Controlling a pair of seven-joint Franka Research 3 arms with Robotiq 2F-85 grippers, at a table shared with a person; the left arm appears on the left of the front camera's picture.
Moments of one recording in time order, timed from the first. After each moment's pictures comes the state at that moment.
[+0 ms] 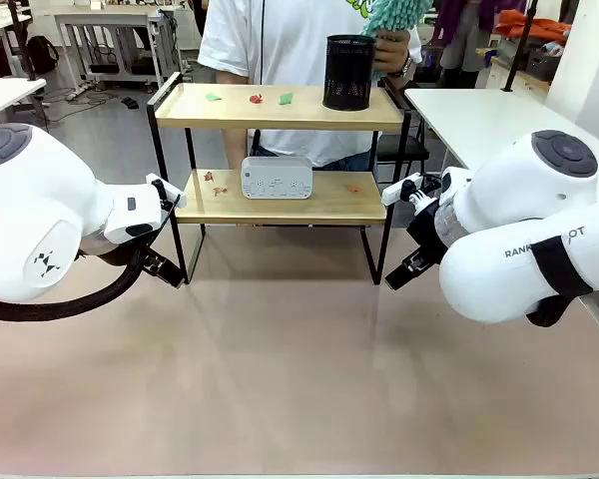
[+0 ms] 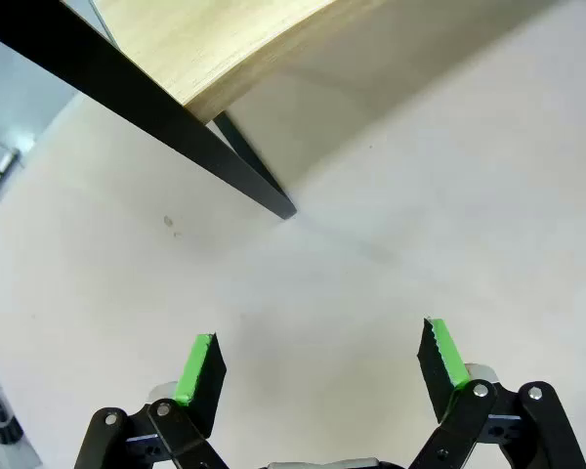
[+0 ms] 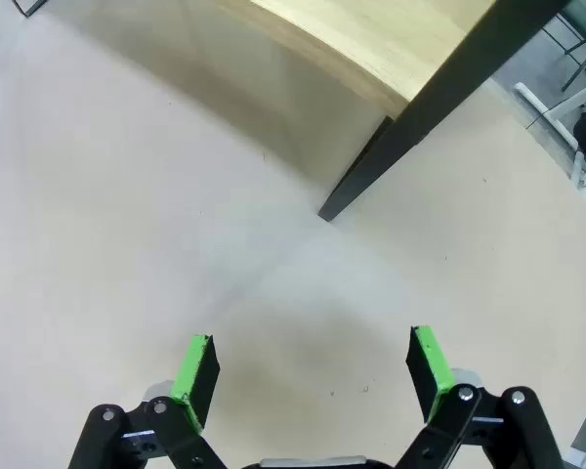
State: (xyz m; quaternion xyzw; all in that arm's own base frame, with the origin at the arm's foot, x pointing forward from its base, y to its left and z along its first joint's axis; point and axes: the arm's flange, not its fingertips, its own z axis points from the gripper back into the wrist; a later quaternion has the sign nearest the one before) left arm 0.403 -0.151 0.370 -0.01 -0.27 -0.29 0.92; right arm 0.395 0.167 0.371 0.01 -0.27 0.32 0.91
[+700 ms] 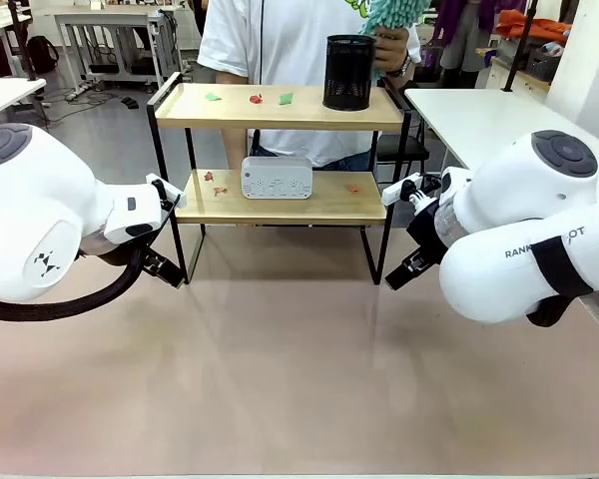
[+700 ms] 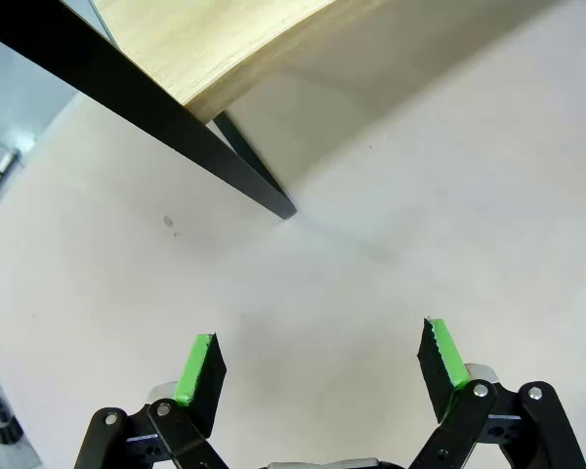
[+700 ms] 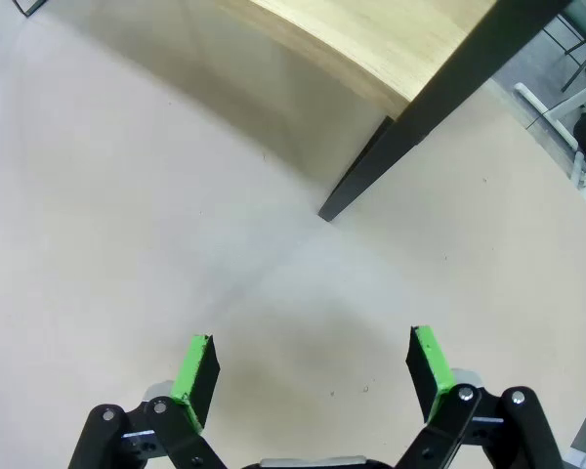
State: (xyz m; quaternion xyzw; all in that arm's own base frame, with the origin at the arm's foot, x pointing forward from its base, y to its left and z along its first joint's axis) left arm 0.403 -0.151 0.370 -0.01 -0.27 -0.29 0.92; right arm 0.395 0.167 0.371 0.01 -0.27 0.32 0.91
